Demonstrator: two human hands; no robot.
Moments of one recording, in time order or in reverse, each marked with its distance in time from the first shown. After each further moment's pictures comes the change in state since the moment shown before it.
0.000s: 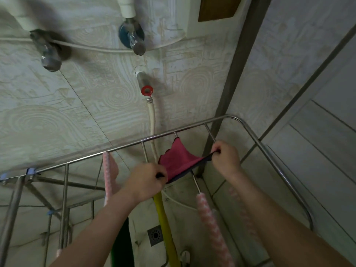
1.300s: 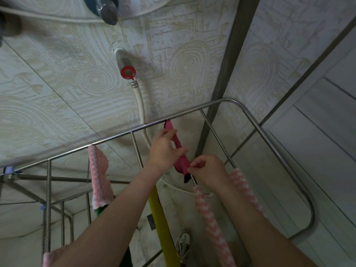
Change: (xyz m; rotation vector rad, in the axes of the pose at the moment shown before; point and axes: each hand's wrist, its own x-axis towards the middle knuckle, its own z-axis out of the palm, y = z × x) left_hand 0.091 0.011 0.062 -0.209 0.204 -0.131; right_hand -0.043 0.002 0.028 0.228 -0.292 0.177
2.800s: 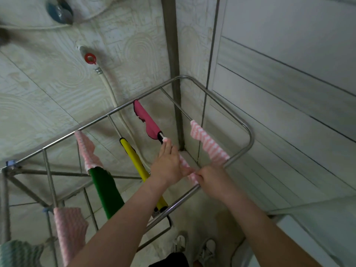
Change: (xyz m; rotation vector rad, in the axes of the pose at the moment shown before) left_hand -0.186 0.047 0.054 0.466 -0.354 0.209; right_hand -0.191 0.096 -0.020 -0.573 -0.036 -0.090
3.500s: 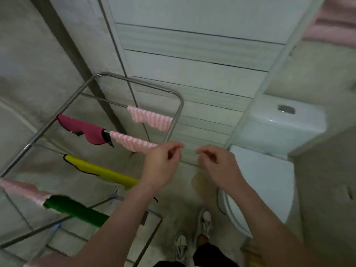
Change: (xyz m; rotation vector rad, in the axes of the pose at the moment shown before) left_hand -0.111 0.043 -0.020 -0.560 -0.006 0.566; right_hand -0.171 -0.054 0.032 0.681 0.783 0.505
